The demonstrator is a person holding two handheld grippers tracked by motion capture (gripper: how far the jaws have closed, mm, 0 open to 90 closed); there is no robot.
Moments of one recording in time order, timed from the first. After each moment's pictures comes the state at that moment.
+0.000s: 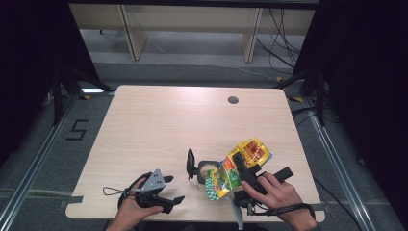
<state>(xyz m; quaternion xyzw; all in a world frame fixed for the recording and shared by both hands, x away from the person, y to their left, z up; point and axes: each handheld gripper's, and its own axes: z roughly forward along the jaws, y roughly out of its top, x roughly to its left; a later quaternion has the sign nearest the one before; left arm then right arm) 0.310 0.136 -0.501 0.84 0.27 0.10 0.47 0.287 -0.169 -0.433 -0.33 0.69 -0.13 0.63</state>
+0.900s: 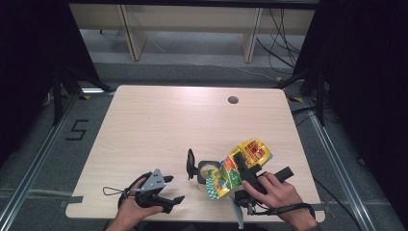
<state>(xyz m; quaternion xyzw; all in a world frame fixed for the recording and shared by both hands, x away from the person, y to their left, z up) 0.310 0.136 -0.500 0.84 0.27 0.10 0.46 0.289 -0.171 -0.435 -0.33 0.70 -0.13 0.62</state>
